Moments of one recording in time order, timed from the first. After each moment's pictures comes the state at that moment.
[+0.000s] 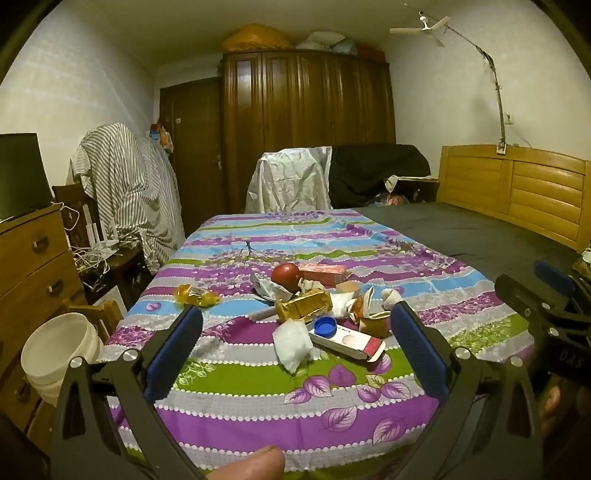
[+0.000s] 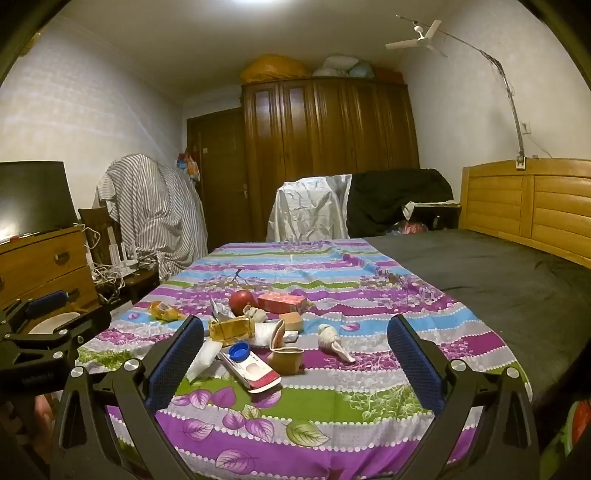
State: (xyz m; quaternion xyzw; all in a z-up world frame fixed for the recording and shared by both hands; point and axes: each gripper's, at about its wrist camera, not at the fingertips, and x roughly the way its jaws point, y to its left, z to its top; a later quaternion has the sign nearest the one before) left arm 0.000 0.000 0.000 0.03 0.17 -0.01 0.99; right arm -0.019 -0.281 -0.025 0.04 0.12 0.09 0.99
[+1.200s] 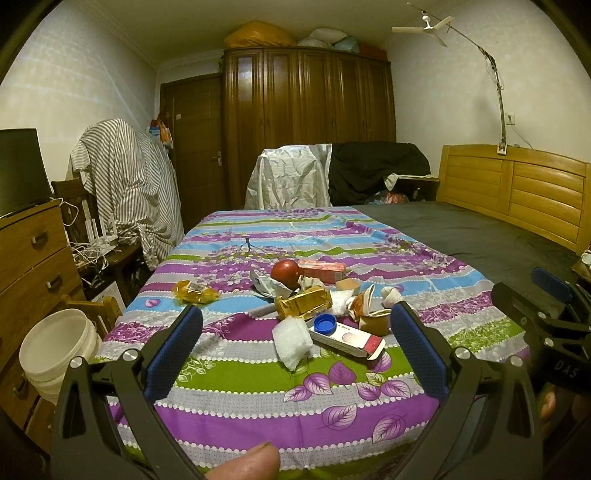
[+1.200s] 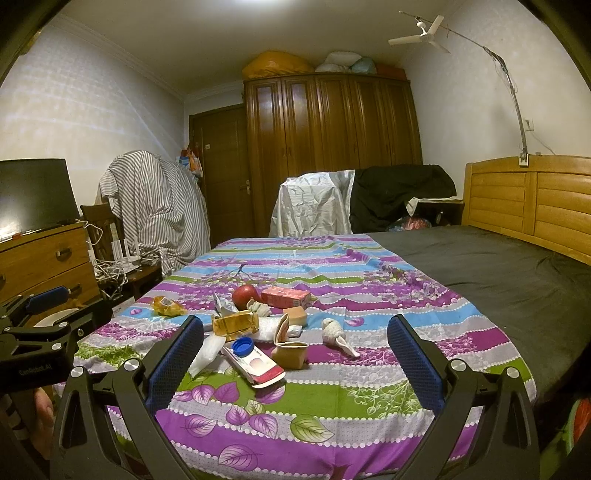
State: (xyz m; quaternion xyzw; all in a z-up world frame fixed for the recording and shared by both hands) left arm 0.001 0.001 -0.003 0.03 0.17 -0.01 0.98; right arm -0.016 -0.275 -0.032 0.04 0.13 0.09 0.99
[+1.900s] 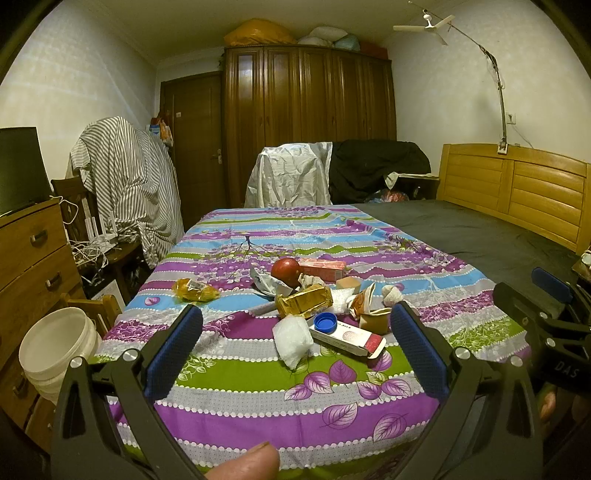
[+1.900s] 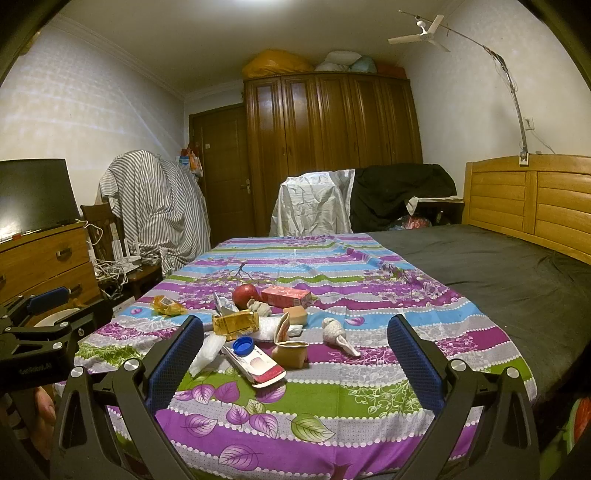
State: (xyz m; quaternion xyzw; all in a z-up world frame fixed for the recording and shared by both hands) left arm 0.002 0.002 -0.010 0.03 0.18 -0.01 0.98; right arm -0.015 -0.274 -0.034 0.04 0.13 0.09 0.99
